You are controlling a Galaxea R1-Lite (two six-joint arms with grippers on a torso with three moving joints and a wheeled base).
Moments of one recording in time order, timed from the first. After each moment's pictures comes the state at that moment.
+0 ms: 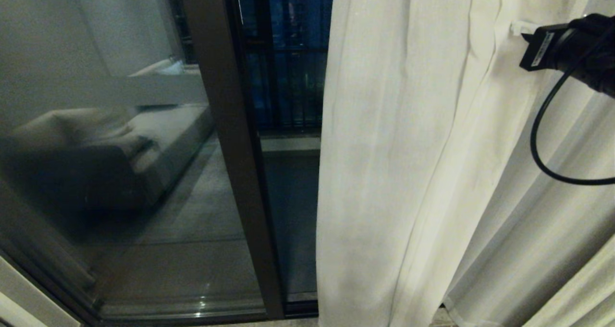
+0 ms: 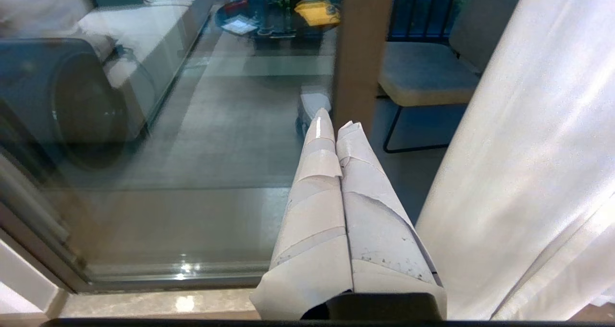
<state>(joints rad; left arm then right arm) -0.01 0.00 0.00 0.00 0.01 -0.03 0.11 1.56 -1.21 -0.63 0.05 -0.13</state>
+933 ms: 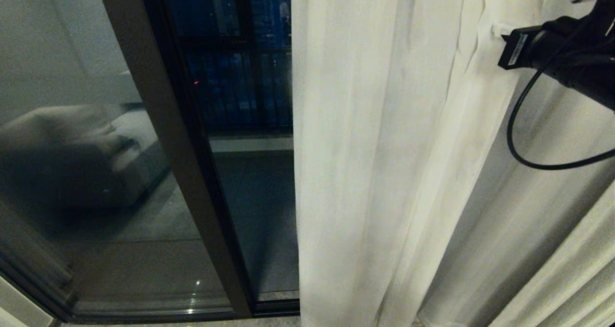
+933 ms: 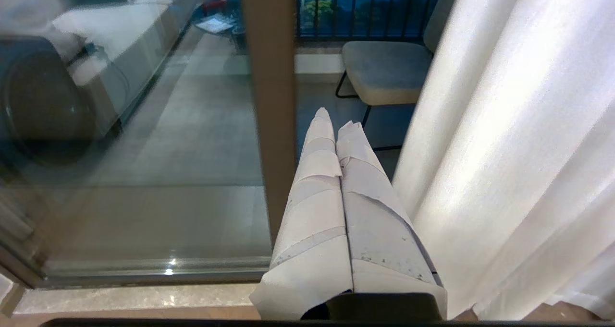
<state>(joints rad) -0.01 0.00 0.00 0.00 0.01 -0.03 0.11 1.66 -1.30 -0.63 0.05 -0.13</state>
